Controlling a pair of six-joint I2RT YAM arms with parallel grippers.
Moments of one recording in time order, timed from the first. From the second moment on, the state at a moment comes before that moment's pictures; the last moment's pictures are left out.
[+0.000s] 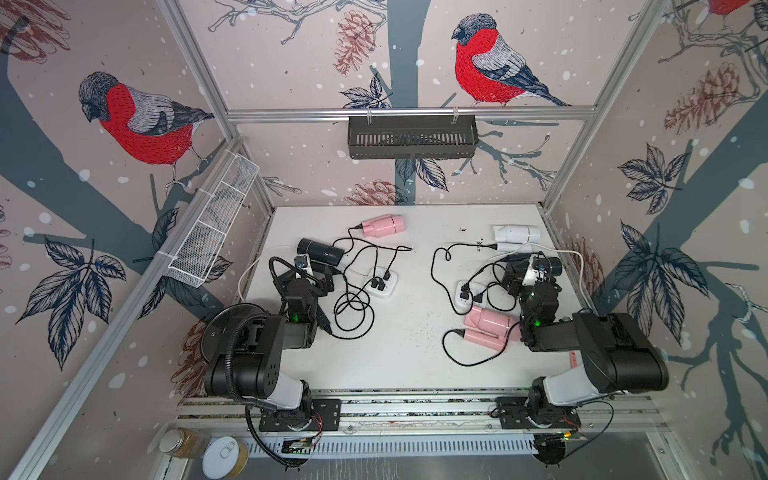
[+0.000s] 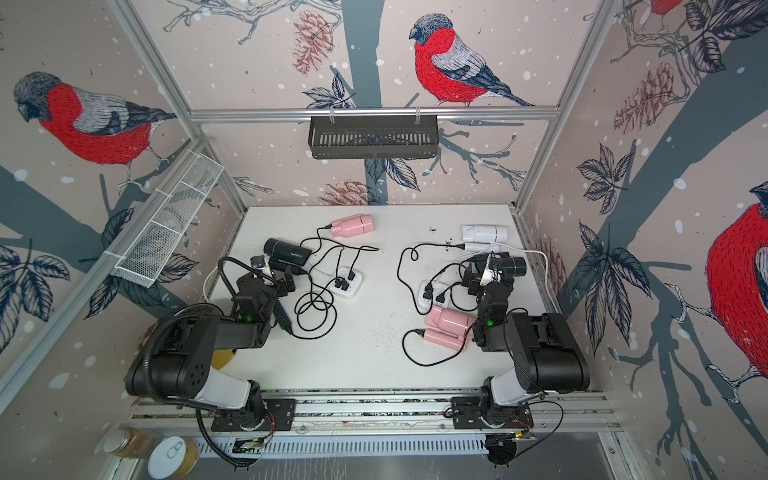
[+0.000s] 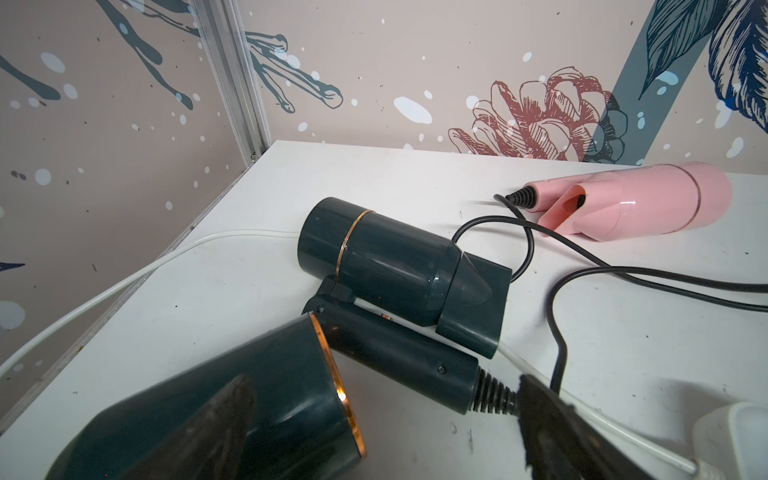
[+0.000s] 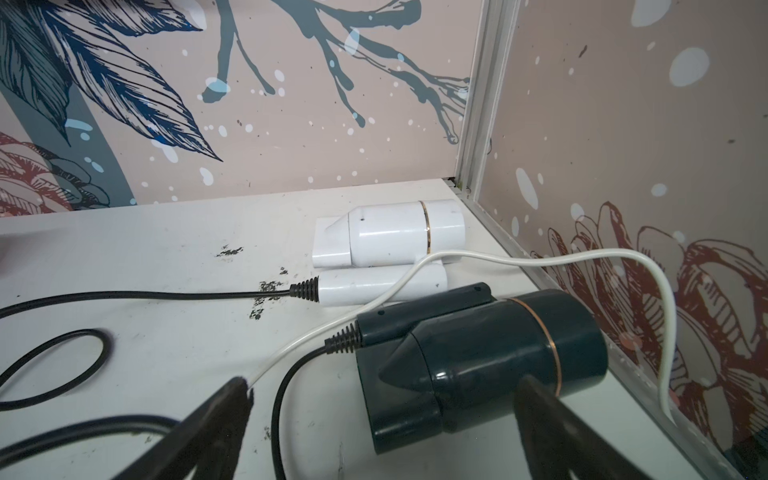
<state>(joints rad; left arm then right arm) -0.02 1.50 0.30 0.95 -0.13 -0.05 0.02 1.51 0.23 1.13 0.17 0.01</state>
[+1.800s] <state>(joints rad) -0.02 1.50 0.30 0.95 -0.11 -0.05 0.00 1.50 0.22 1.12 0.01 0.01</state>
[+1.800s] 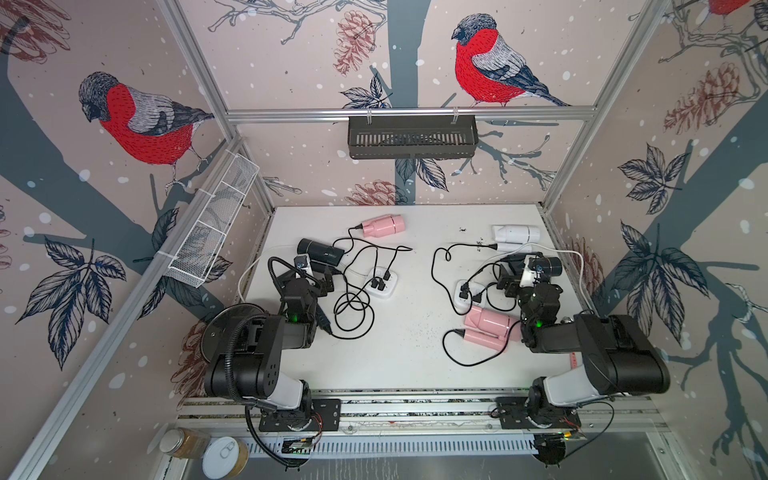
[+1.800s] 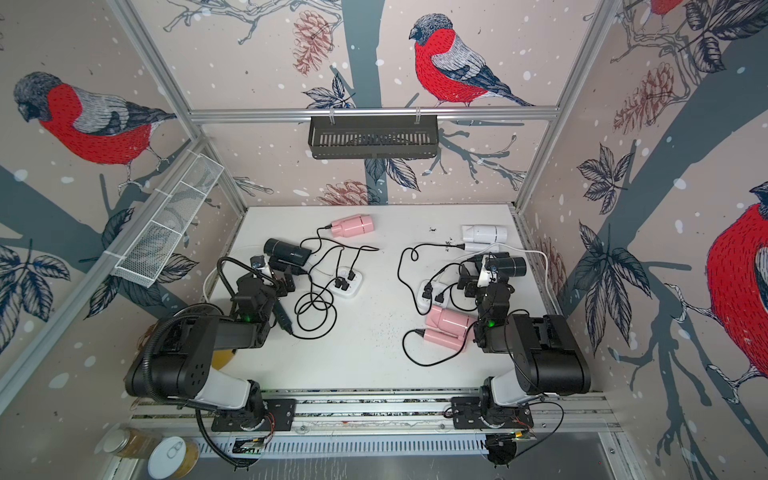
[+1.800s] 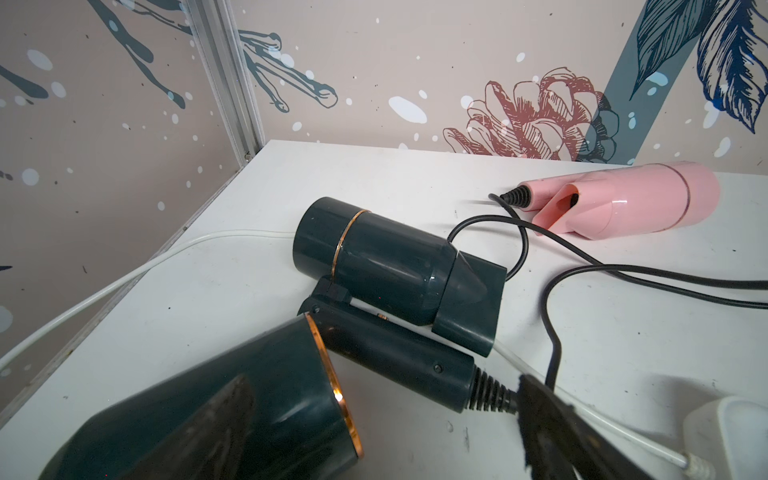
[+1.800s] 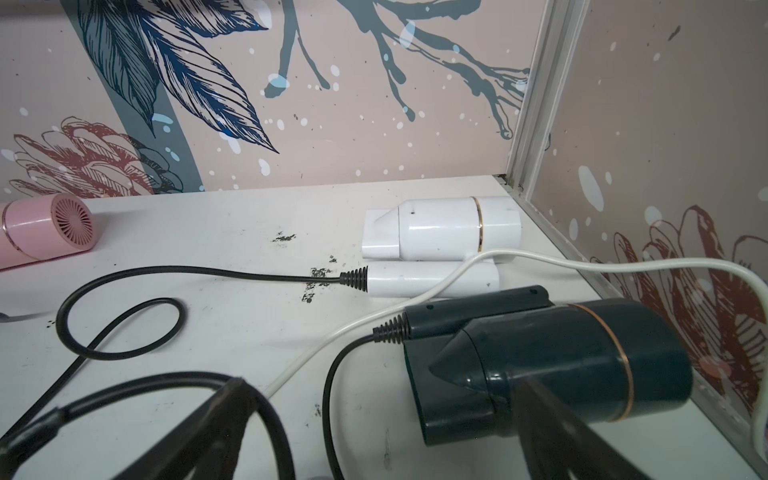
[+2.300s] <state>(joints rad) -0.02 1.50 0.30 0.95 -0.11 -0.05 0.00 1.50 0.23 1.12 0.02 0.00</state>
